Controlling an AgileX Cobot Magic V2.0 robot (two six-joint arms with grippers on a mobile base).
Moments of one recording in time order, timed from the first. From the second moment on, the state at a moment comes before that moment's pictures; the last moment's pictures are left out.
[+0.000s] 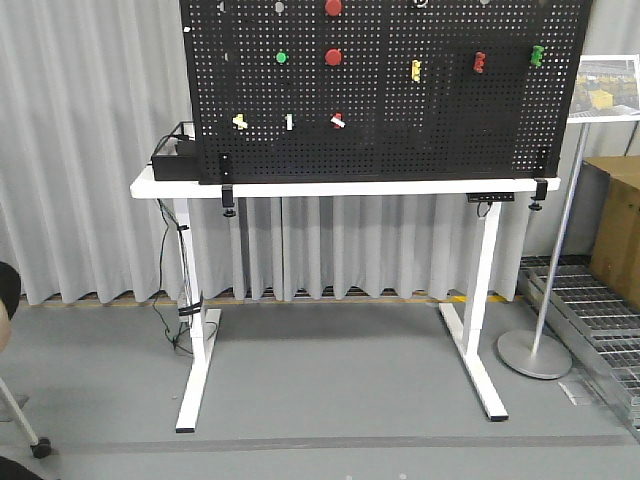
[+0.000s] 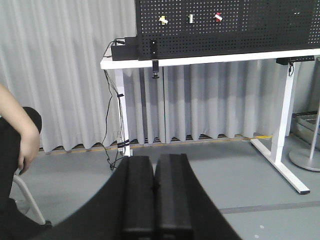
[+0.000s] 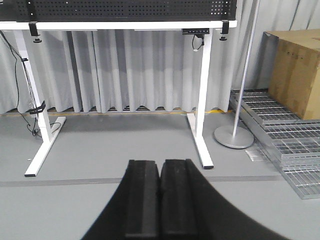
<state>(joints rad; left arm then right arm) -0.03 -0.01 0.03 -0.09 0.09 0.12 0.00 -0.01 0.03 -0.12 0.23 0.10</state>
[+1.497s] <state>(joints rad) -0.03 -0.01 0.03 -0.09 0.09 0.12 0.00 -0.01 0.03 -0.12 0.23 0.10</state>
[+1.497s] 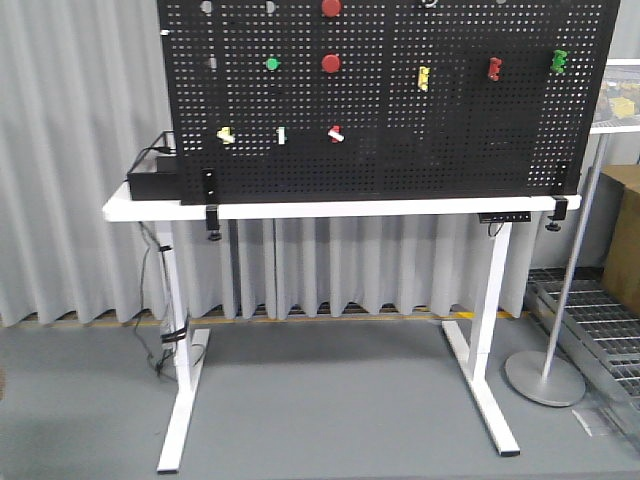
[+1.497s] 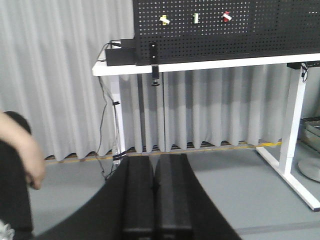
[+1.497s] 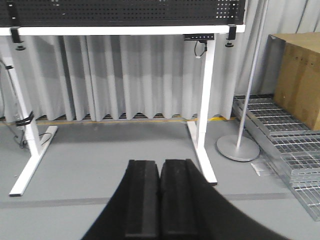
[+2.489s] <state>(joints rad) -0.03 -0.01 0.03 -0.09 0.09 0.12 0.00 -0.01 0.03 -0.12 0.23 0.10</state>
